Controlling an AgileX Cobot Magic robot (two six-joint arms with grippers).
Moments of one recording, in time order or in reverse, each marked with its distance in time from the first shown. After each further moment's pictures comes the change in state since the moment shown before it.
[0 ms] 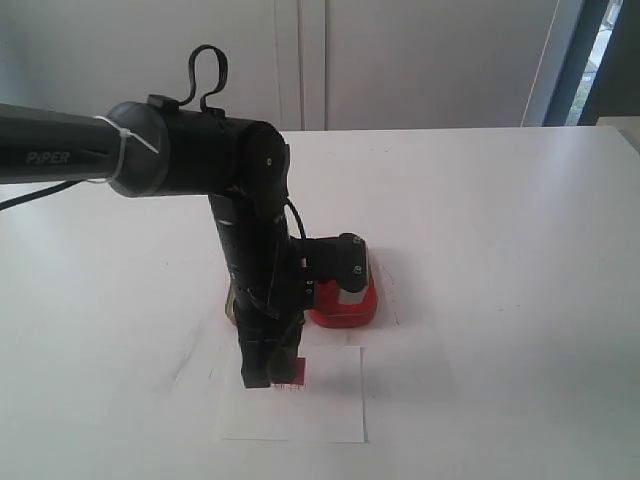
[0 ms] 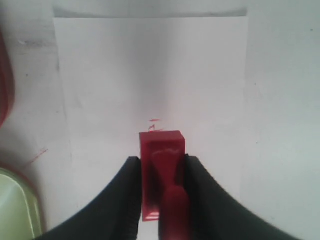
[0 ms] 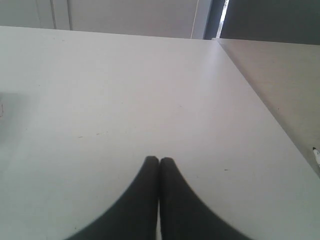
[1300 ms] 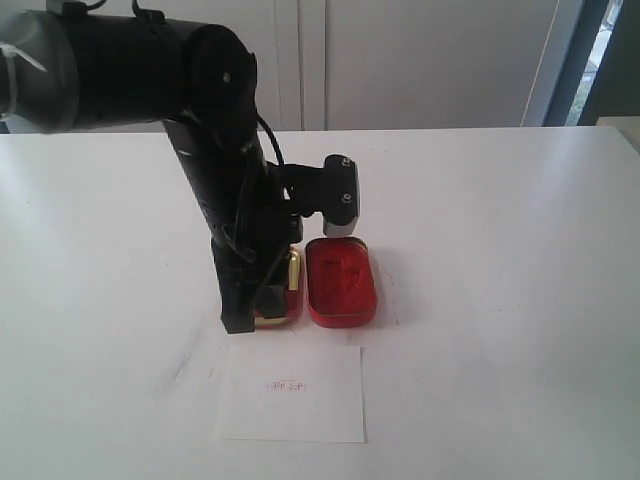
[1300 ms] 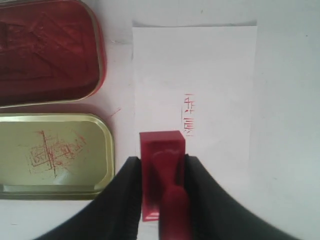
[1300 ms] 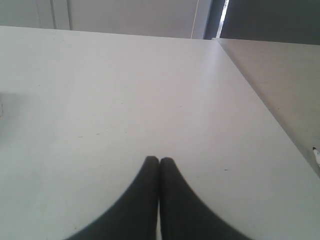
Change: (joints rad) left arm 0.000 -0.187 -0.014 0.092 0.015 -0.072; right arm 0.000 0.000 0.000 0.000 0.000 0.000
